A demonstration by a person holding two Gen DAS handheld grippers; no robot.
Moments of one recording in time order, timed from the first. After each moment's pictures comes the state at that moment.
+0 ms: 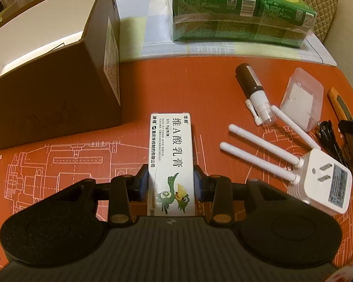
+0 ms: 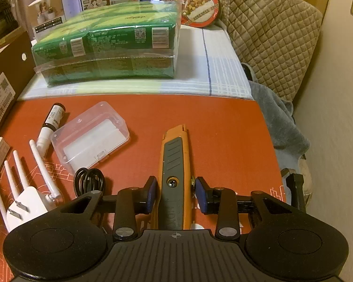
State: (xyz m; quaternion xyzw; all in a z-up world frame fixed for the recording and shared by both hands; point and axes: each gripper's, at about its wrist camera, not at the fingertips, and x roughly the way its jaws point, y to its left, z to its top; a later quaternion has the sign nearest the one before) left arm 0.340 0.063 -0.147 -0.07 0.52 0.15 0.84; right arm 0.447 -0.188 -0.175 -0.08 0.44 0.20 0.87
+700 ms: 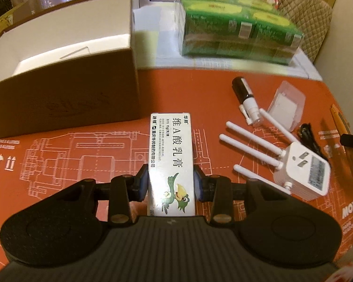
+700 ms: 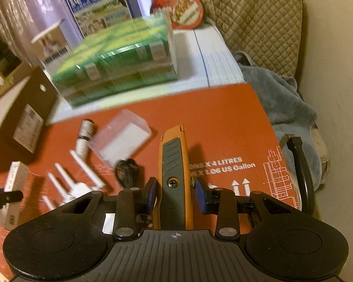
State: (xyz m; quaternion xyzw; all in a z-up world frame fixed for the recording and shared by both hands) left arm 0.283 0.071 -0.109 -0.10 0.48 0.15 0.86; right arm 0.404 -0.220 -0.131 0.03 0.45 0.21 0.87
